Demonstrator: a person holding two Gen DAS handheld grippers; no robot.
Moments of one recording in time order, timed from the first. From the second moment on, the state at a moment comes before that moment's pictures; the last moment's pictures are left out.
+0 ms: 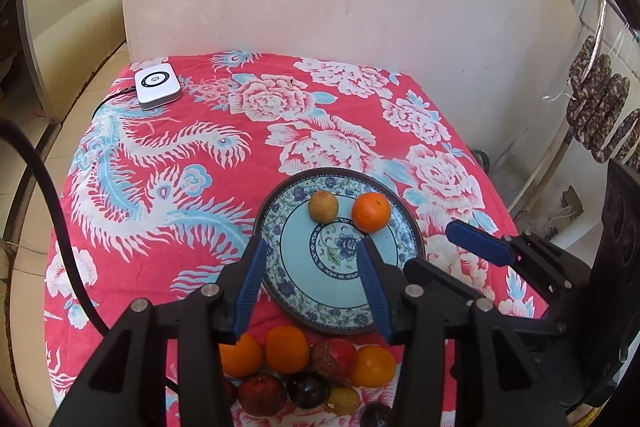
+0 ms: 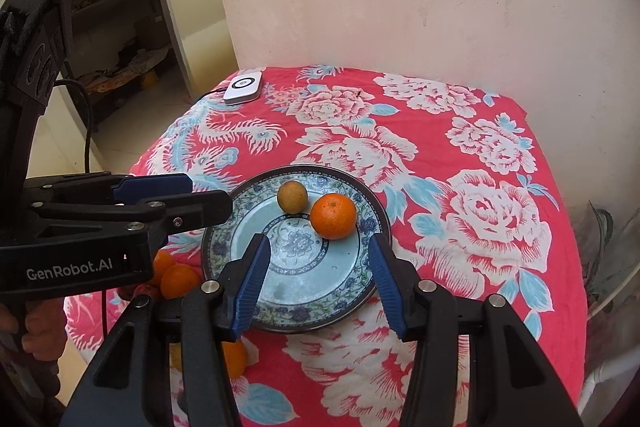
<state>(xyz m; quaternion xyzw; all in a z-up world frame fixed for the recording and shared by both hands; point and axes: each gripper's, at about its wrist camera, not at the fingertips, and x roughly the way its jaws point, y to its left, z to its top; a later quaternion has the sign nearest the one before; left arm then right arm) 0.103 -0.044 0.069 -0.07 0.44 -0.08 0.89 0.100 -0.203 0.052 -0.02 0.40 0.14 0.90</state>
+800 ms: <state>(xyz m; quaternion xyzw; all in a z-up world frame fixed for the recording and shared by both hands) 0.043 -0.021 0.068 -0.06 0.45 -0.03 0.89 0.047 -0.199 0.051 -0.01 0.41 0.19 0.89</state>
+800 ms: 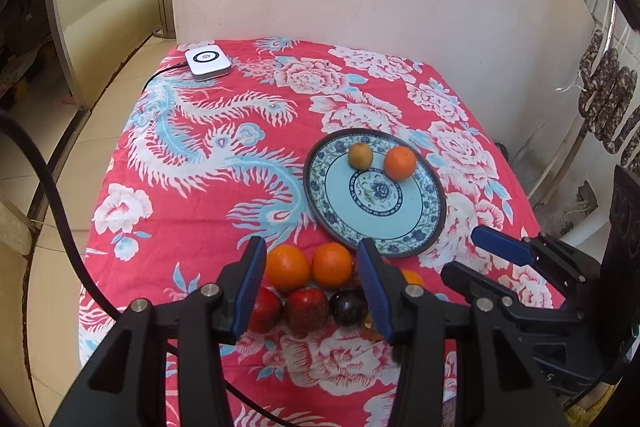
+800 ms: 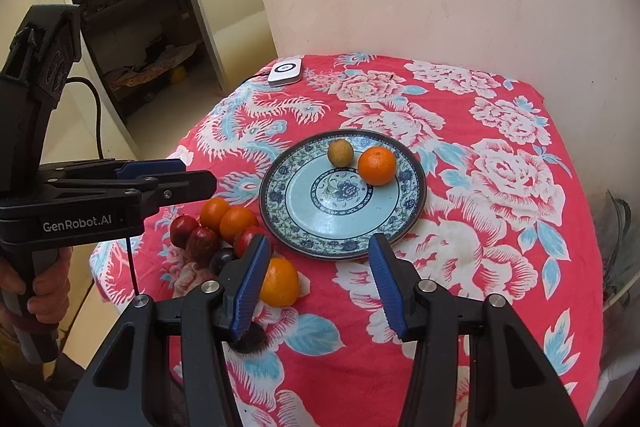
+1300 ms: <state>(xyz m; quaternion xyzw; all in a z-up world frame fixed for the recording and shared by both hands) 0.012 0.011 0.041 -0.07 0.47 -0.03 0.88 0.032 -0.181 0.032 -0.01 0.44 0.17 0.88</state>
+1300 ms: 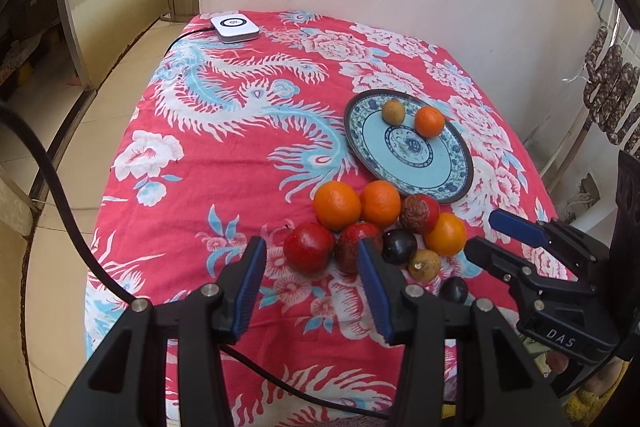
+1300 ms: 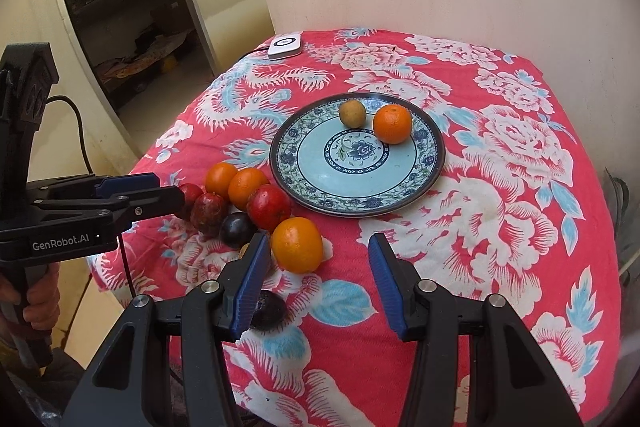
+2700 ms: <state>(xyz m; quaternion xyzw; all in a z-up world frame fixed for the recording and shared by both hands) 0.015 0.027 0.013 -0.14 0.44 -0.07 0.89 0.006 -0.149 0.009 -0.04 0.49 0.18 0.85</state>
